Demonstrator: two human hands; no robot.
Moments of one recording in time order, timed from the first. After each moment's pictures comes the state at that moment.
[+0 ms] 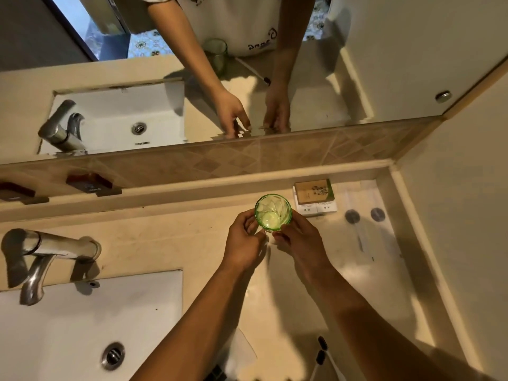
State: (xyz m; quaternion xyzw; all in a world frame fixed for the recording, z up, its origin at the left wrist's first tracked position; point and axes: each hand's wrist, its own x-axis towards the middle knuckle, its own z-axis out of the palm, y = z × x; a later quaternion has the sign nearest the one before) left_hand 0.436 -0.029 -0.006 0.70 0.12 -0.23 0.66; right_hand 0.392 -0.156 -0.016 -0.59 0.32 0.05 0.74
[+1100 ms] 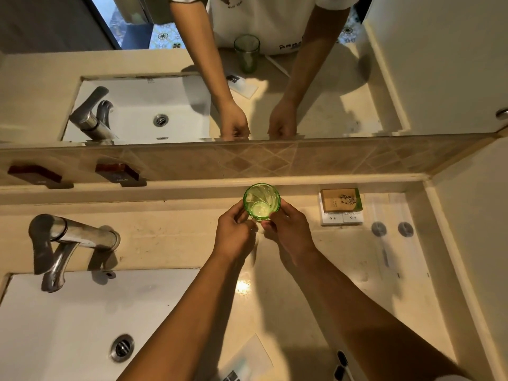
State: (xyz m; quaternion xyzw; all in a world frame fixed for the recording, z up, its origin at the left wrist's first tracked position) left_hand 0.479 0.027 -0.011 0.69 0.15 -0.19 0.69; right_hand 0.456 -0.098 -0.027 -0.62 0.32 0.08 0.71
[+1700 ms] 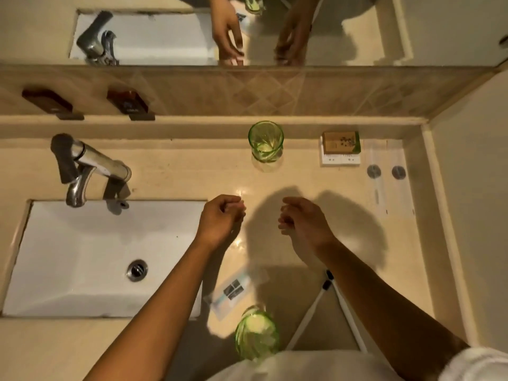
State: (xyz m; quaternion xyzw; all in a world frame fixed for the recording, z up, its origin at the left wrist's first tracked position) left_hand 0.365 0.100 -0.012 0.74 0.20 -0.23 0.60; right_hand 0.322 -0.100 -0.018 -0.59 0.37 0.16 0.70
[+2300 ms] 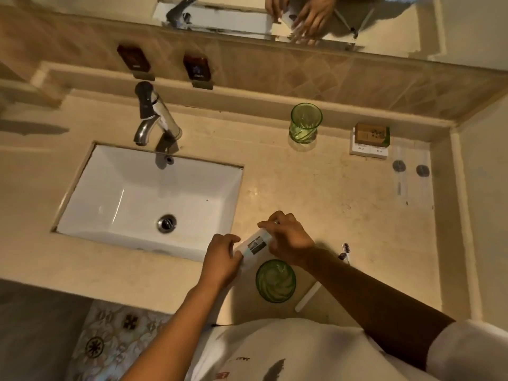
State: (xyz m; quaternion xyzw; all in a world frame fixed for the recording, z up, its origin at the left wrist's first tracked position) left_hand 0.183 0.183 -0.038 0.90 0.11 -0.22 0.35; right_hand 0.231 -0.018 -0.037 -0.93 -0.13 0.25 0.21
